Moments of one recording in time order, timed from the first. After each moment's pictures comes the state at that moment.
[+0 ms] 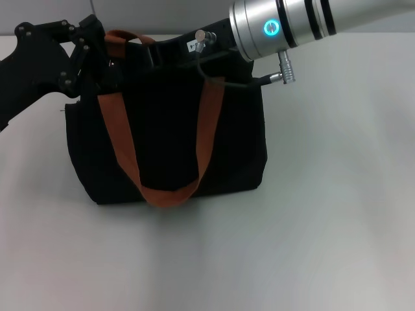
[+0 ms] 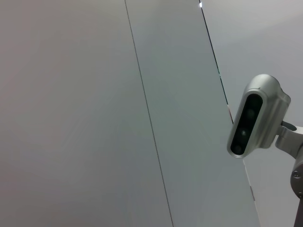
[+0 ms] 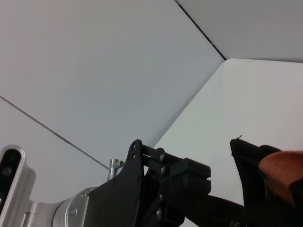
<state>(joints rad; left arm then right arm) -0.51 -2.06 0.45 0.46 1.62 1.66 -0.72 1.06 2.09 -1.22 -0.60 -1.80 -1.26 2.41</state>
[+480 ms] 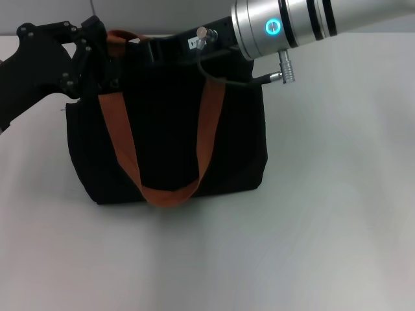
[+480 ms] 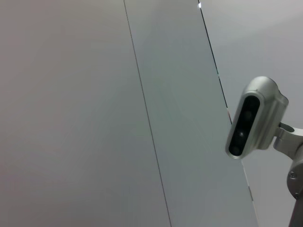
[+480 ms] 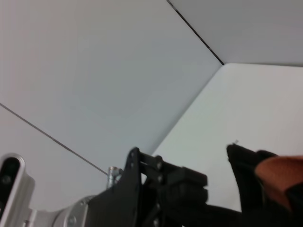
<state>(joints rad) -0.51 -2.07 0.45 0.46 1.62 1.67 -0.72 1.05 2.09 -1.21 -0.60 -1.77 -1.25 2.40</state>
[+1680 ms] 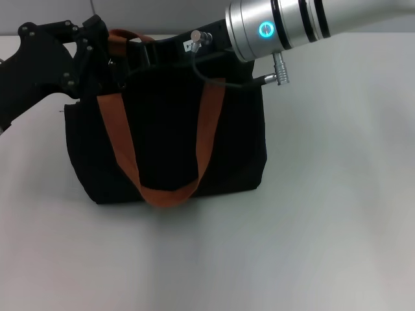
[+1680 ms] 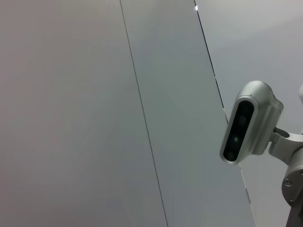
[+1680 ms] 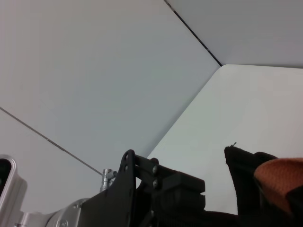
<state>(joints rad) -0.51 -2.07 0.45 0.46 1.62 1.67 -0.72 1.06 2.09 -1.25 -0.58 -1.76 -1.22 2.40</state>
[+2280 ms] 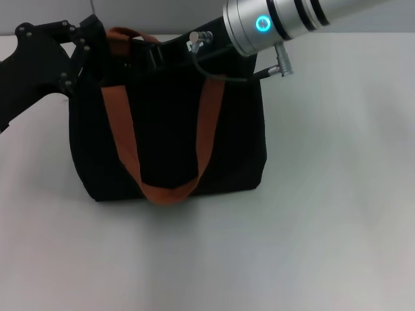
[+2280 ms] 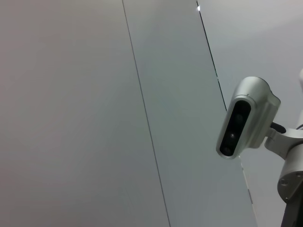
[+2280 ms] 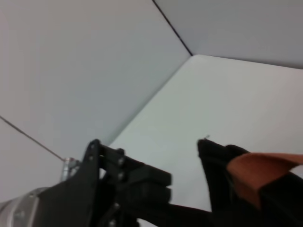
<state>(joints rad) -0.50 -2.07 0.45 0.46 1.62 1.68 -0.72 1.06 2.09 -1.30 -0.72 -1.94 -1.18 2.55</state>
